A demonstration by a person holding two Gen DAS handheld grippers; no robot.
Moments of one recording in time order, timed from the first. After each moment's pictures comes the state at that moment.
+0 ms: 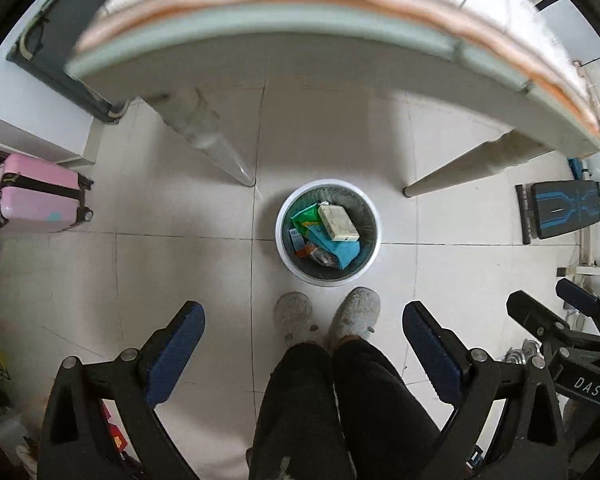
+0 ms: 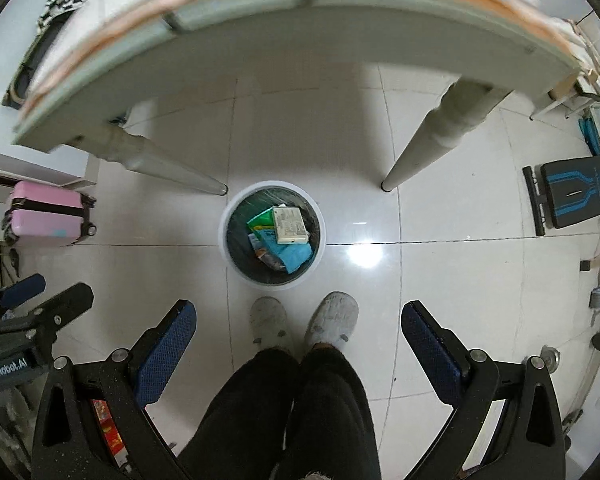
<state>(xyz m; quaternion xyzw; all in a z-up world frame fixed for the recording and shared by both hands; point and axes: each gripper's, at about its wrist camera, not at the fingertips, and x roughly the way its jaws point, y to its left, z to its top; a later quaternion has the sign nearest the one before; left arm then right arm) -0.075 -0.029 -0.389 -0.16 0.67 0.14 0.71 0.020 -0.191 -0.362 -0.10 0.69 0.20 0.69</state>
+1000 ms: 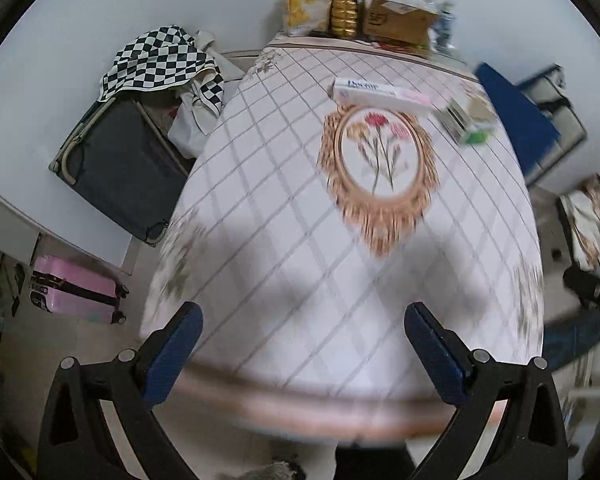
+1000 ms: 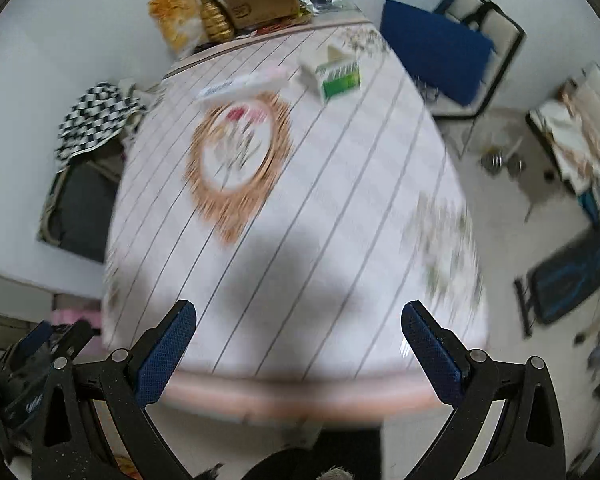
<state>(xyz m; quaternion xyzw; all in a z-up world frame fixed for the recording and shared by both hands) 0.223 0.060 -0.213 -0.15 0.54 0.25 0.79 0.383 -0.105 -0.147 -0.03 0.61 0.21 0.77</state>
